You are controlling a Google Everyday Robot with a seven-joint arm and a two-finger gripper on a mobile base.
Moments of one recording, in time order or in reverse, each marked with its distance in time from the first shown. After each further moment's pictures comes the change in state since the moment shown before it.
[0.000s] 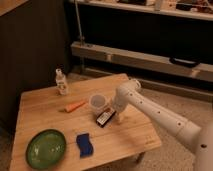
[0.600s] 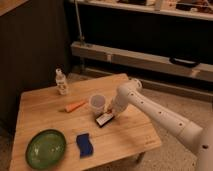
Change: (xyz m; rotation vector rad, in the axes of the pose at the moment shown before) arm 0.002 0.003 -0.004 -0.005 0.006 -0.001
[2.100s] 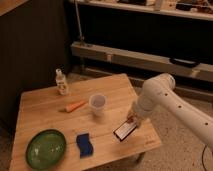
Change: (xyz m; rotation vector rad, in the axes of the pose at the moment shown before) arm -0.046 0.116 -0.159 -0.069 -0.035 -0.034
